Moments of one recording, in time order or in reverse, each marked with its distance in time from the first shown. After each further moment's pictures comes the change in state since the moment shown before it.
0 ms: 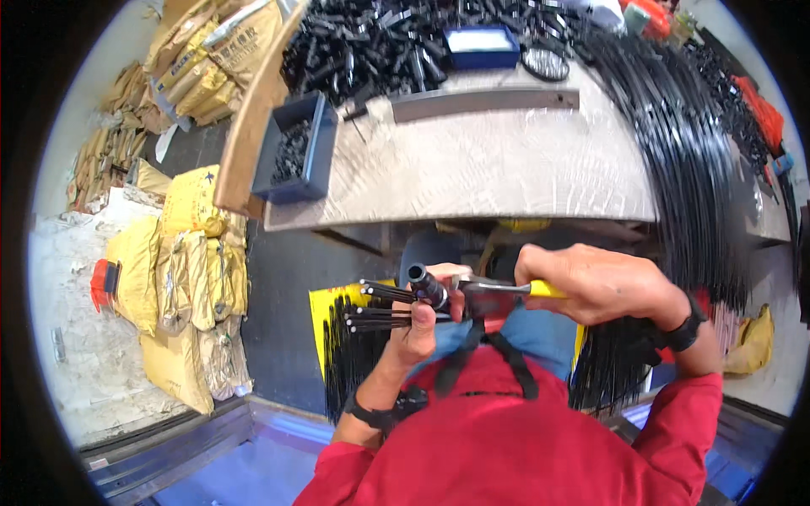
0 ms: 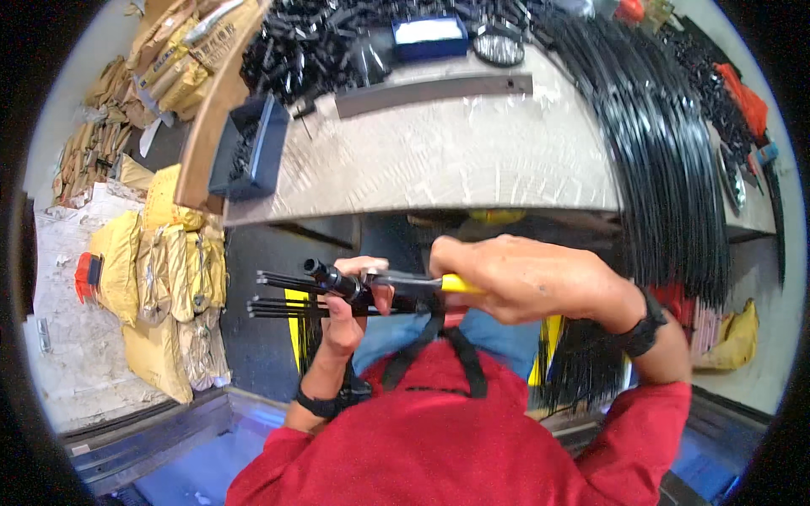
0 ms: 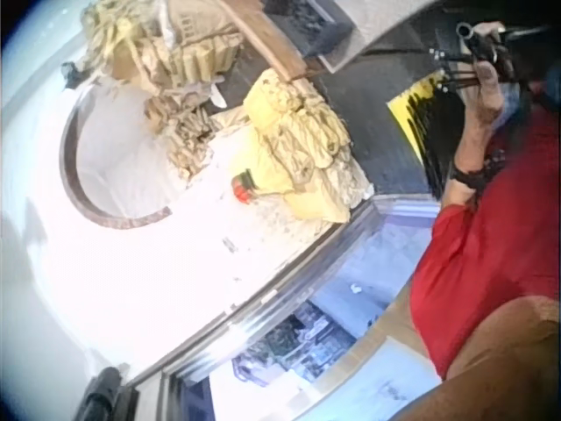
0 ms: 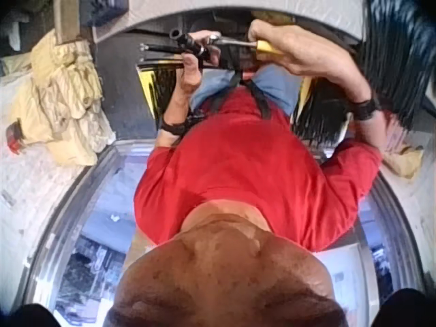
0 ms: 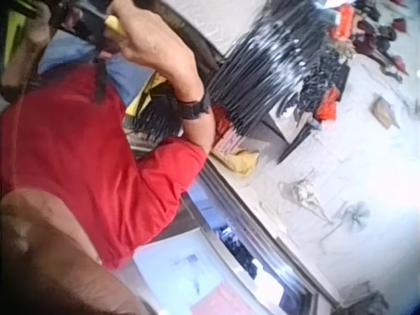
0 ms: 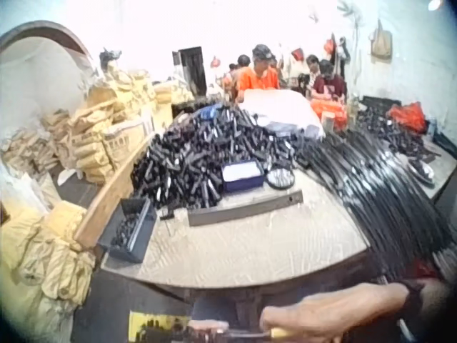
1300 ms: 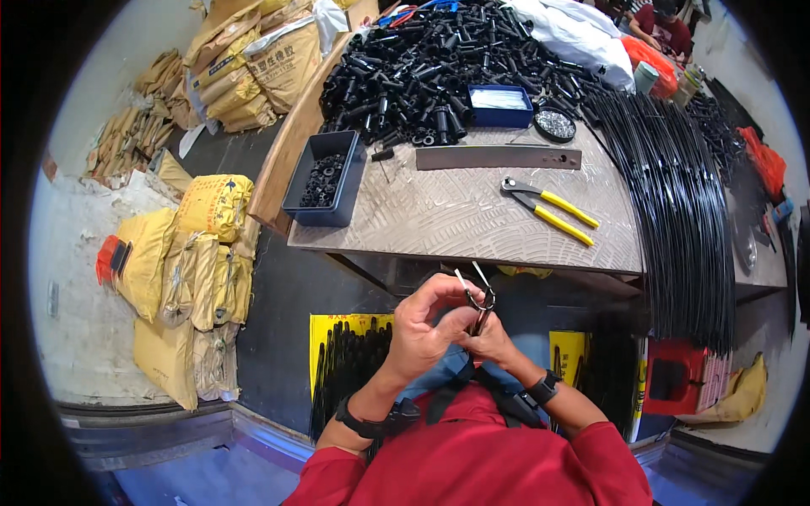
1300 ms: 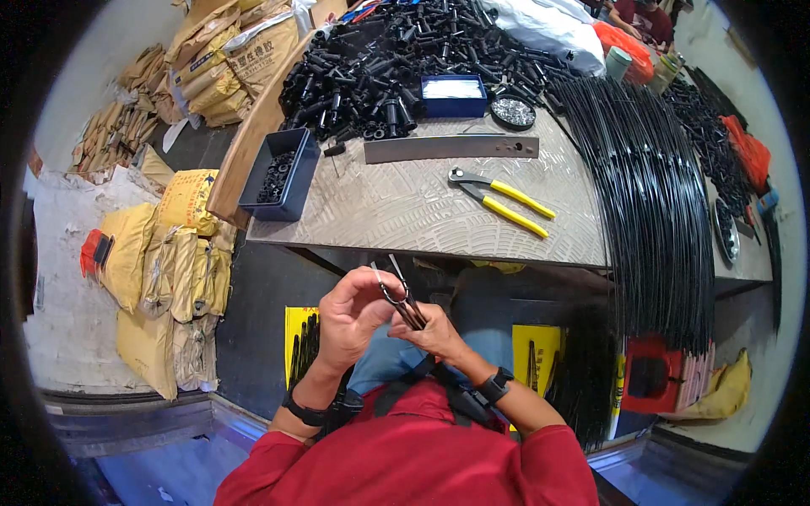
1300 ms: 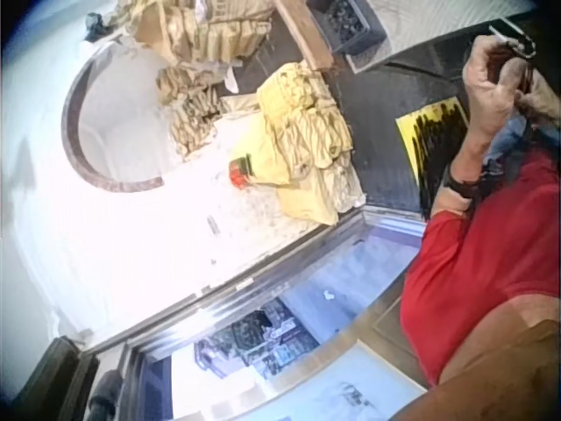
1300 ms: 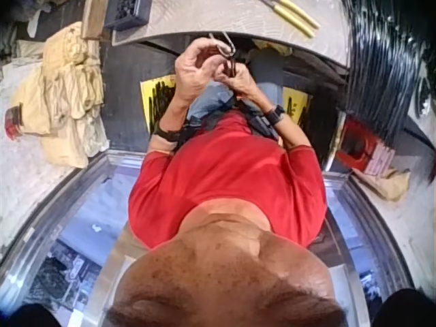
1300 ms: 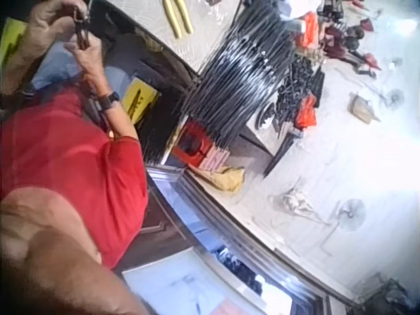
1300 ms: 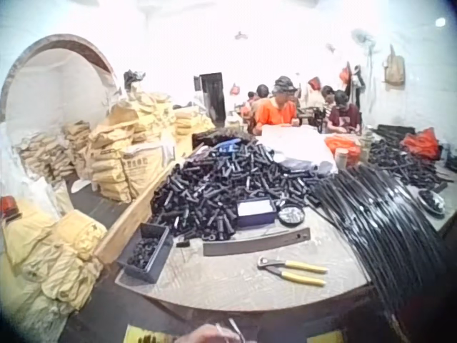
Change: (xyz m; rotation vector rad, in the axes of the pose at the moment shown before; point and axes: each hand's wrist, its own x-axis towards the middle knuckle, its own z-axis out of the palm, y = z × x) left_hand 0.029 0.033 0.016 -0.044 0.068 0.026; right_hand 0.068 0.063 0.153 1.091 0.527 0.073
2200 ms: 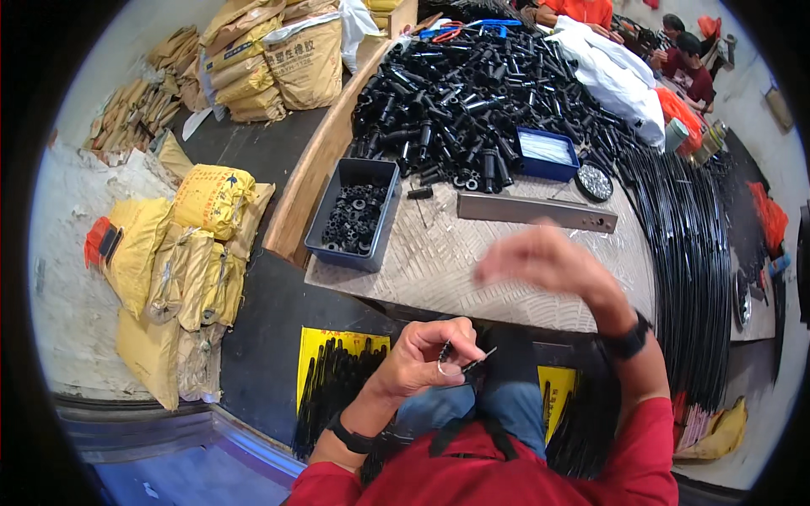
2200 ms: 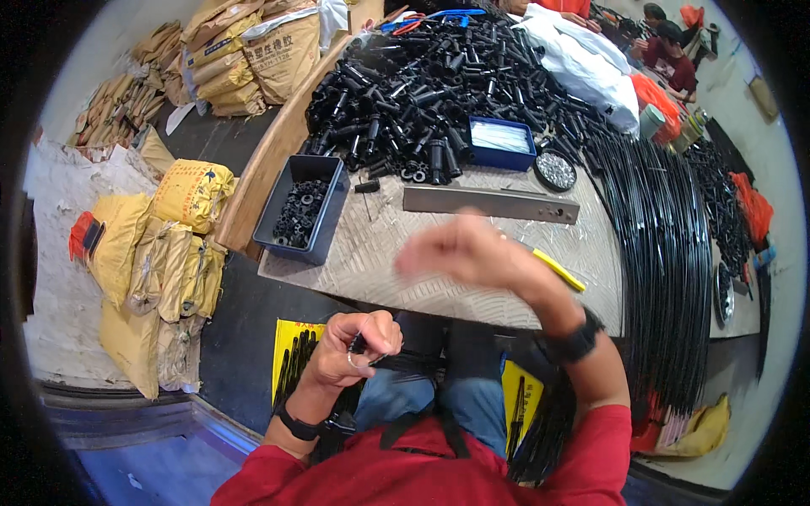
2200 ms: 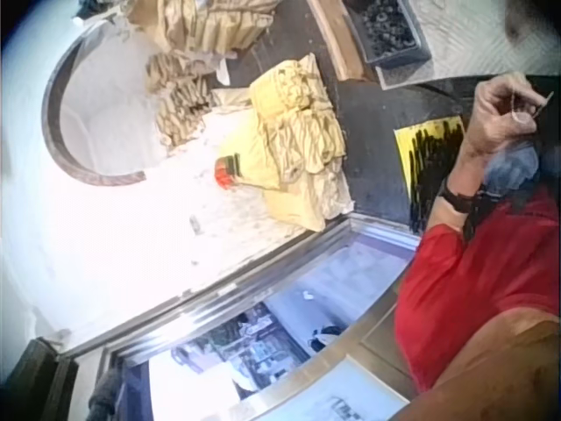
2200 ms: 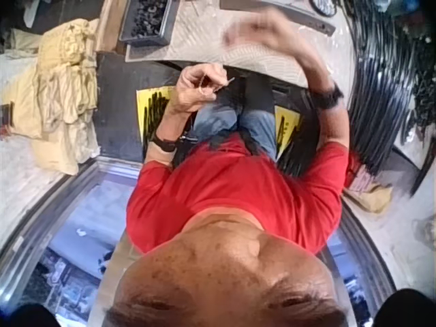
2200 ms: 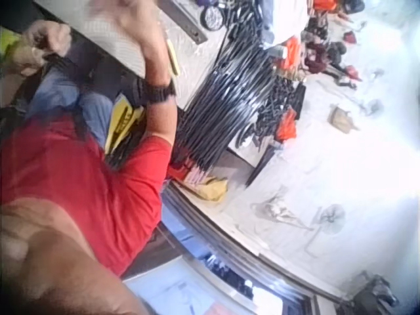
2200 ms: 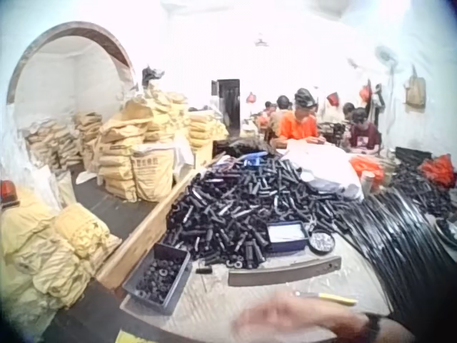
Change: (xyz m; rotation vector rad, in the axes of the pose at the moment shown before) left_hand 0.029 0.002 -0.068 -0.525 -0.209 -0.104; right_hand 0.128 -0.185 -0.014 -0.674 -0.405 -0.236
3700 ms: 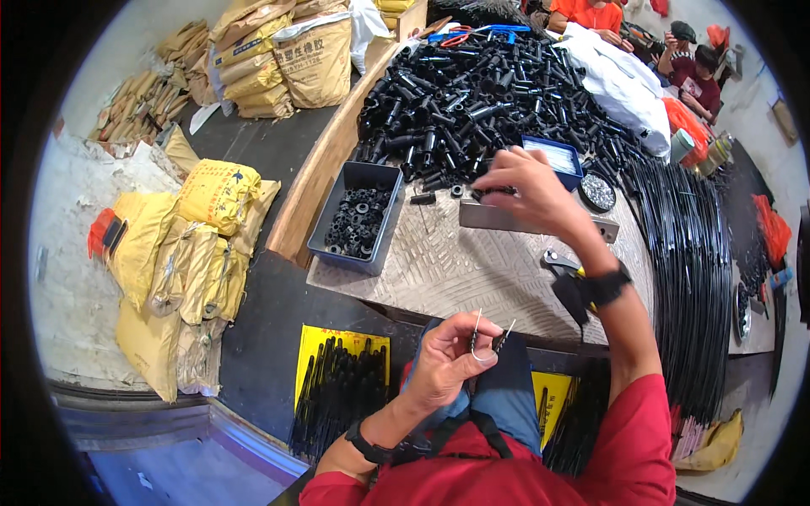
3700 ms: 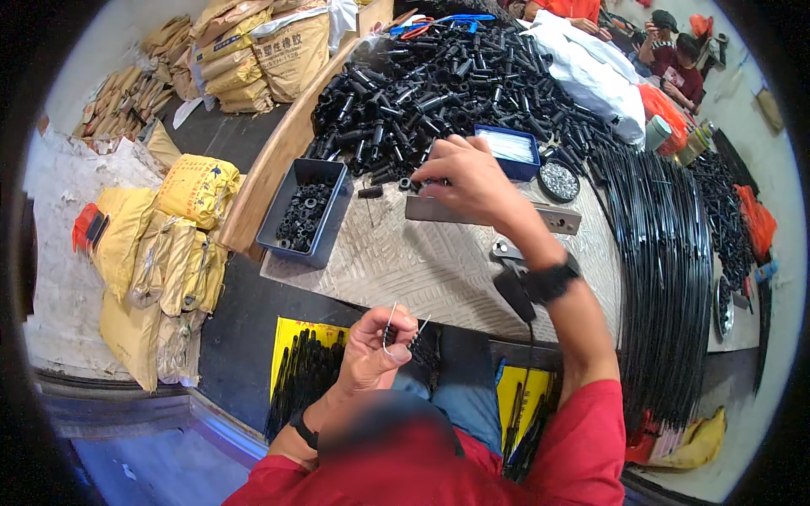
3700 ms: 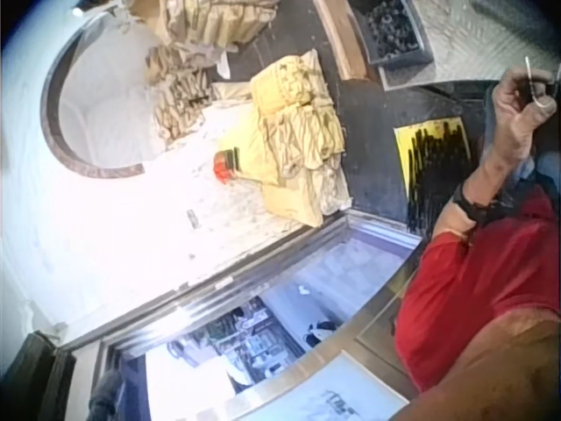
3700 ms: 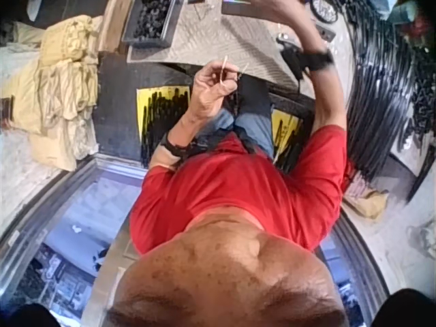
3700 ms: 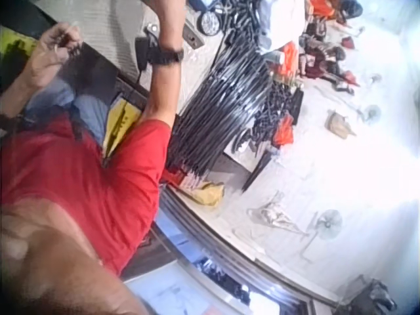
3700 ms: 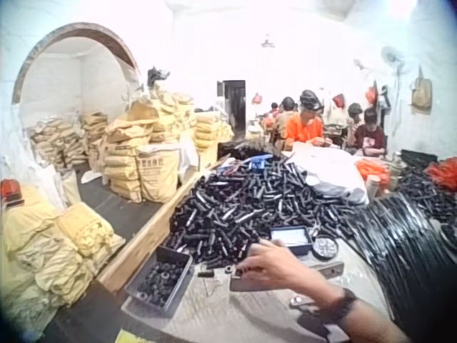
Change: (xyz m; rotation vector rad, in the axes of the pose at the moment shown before) left_hand 0.014 -0.025 0.034 0.078 0.368 0.069; right_hand 0.053 0.037 -0.056 -0.927 0.268 -0.284
